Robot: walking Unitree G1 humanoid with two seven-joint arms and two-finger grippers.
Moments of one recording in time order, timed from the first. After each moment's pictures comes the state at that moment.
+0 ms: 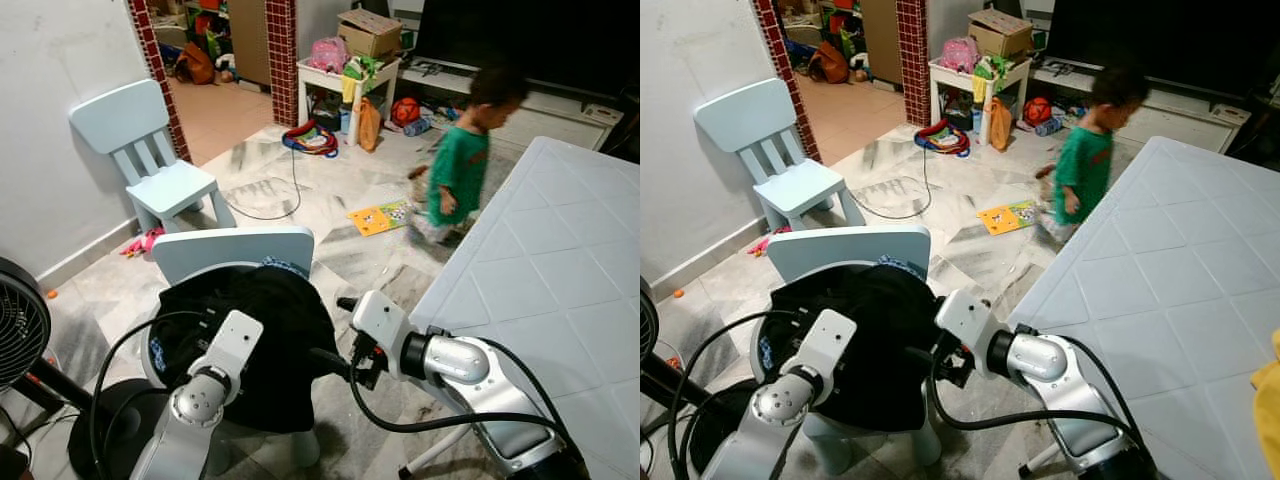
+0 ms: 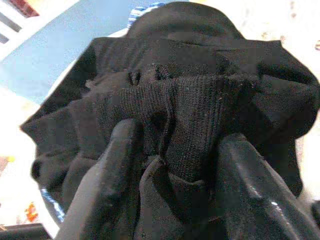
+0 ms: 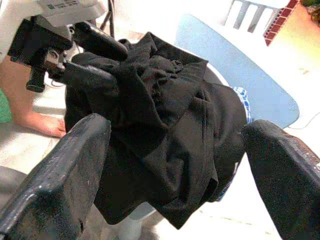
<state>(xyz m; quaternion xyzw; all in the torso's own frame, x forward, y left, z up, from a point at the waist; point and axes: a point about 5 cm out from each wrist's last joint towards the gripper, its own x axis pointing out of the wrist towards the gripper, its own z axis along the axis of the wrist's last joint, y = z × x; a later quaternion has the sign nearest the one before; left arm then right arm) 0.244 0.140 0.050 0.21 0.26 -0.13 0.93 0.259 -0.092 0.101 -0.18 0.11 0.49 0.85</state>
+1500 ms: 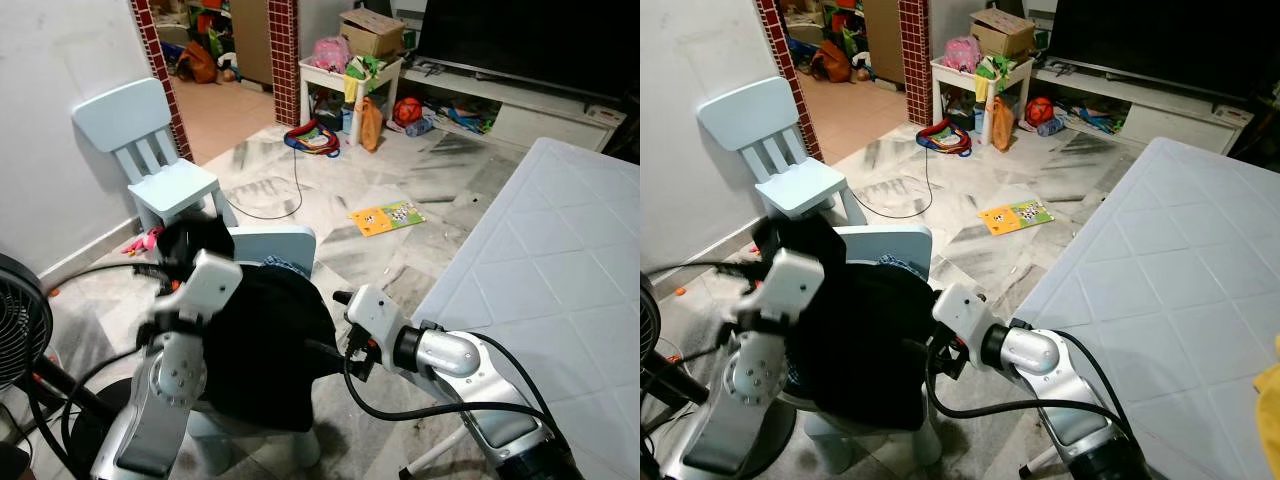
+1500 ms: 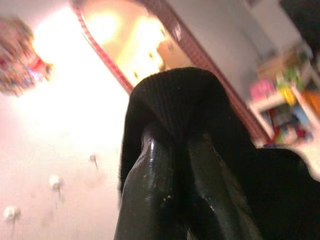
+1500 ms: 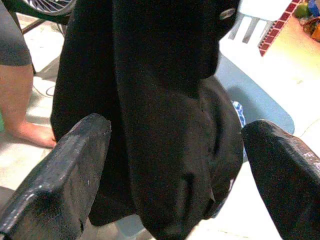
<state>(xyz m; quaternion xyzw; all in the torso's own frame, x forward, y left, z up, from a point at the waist) 0.265 0.152 0.161 0.35 -0.20 0.07 0.91 0.269 -0.083 0.103 -0.17 0.09 0.48 0.85</state>
